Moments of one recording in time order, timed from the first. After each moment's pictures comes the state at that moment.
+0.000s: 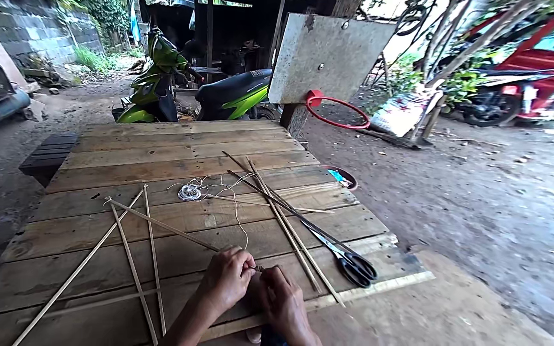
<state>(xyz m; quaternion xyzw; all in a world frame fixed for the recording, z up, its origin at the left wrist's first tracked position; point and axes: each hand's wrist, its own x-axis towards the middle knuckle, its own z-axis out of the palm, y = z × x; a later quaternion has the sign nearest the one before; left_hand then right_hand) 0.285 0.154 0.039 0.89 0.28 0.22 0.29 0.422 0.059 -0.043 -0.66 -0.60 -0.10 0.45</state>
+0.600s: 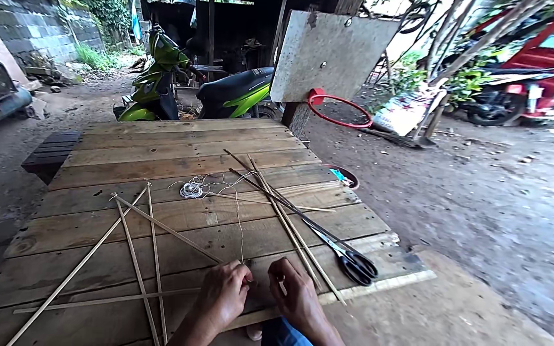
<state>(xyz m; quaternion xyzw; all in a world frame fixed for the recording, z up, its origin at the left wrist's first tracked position) 0.270 0.134 0.032 0.90 0.31 0.13 0.28 0.447 0.053 -0.024 -0.63 -0.64 -0.05 0.43</state>
